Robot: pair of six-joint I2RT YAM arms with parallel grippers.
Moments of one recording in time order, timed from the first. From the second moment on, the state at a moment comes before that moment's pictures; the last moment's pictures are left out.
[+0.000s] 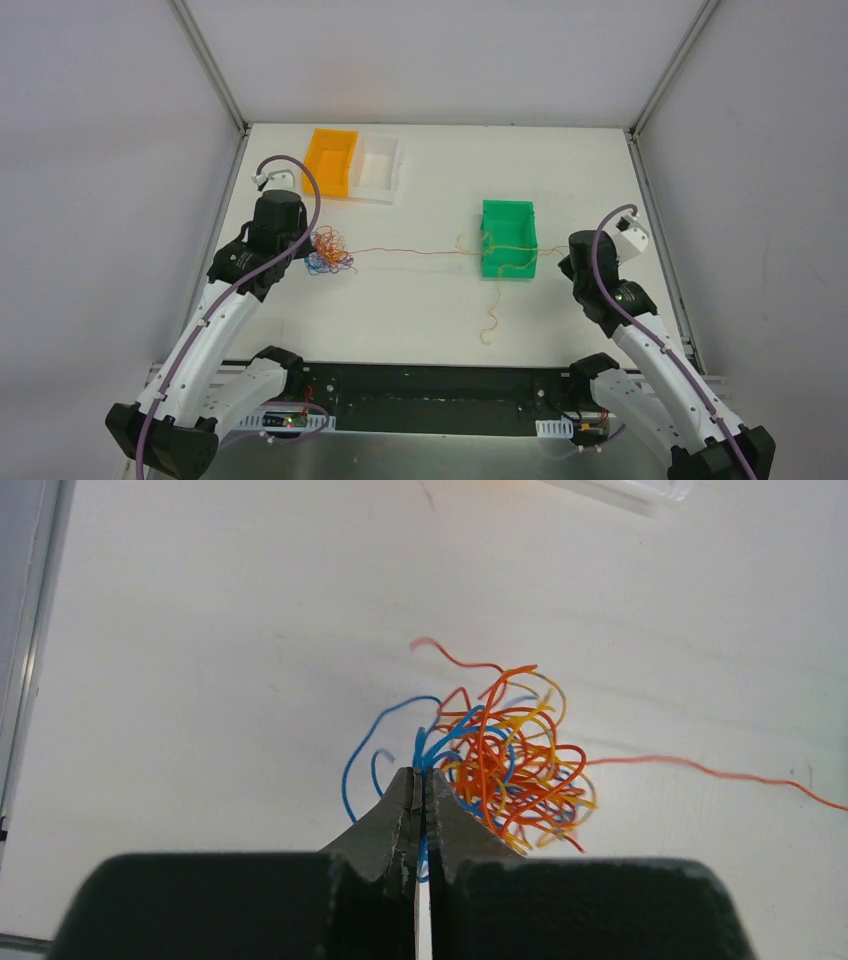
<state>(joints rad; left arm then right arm) -0.32 0.89 0.96 -0.77 -0.36 -0.37 0.39 0.77 0.62 -0.55 0.59 0.90</state>
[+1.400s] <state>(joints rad) -0.31 0.84 0.96 -0.88 -0.87 -0.52 0.36 0.62 0.78 -0.68 0.83 0.81</state>
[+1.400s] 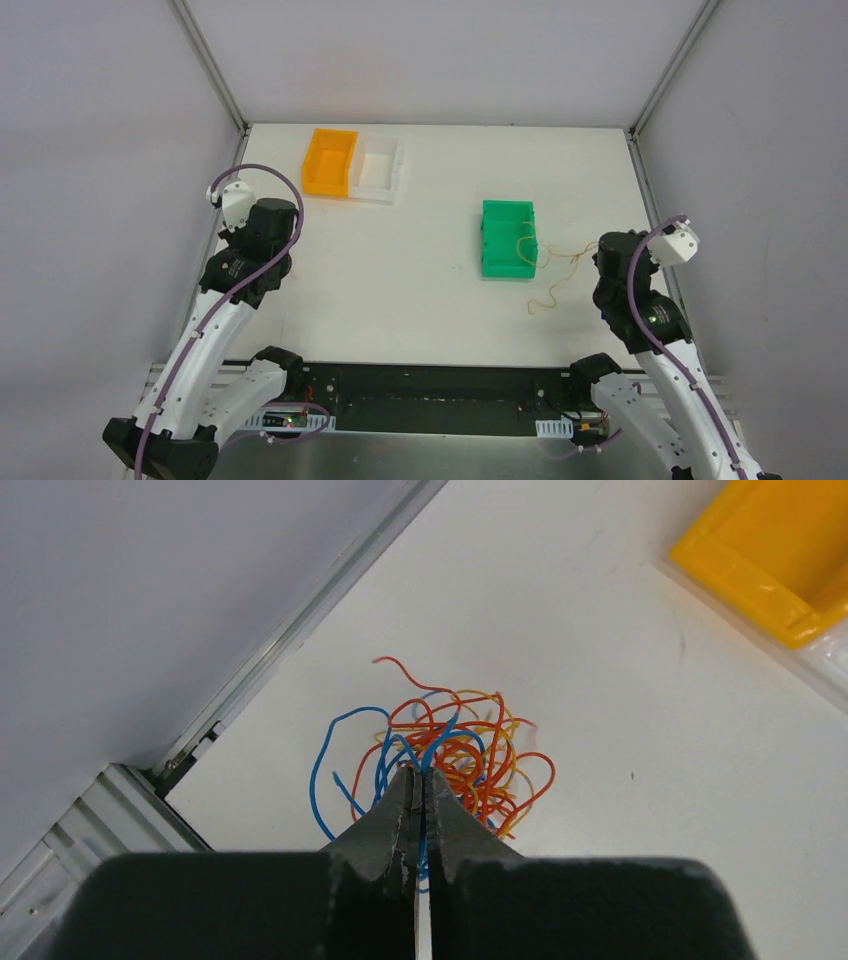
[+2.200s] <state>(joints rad) -0.31 0.89 0.96 -0.81 -0.41 -0.40 0.34 0.76 1.11 -0.72 0.39 0.65</state>
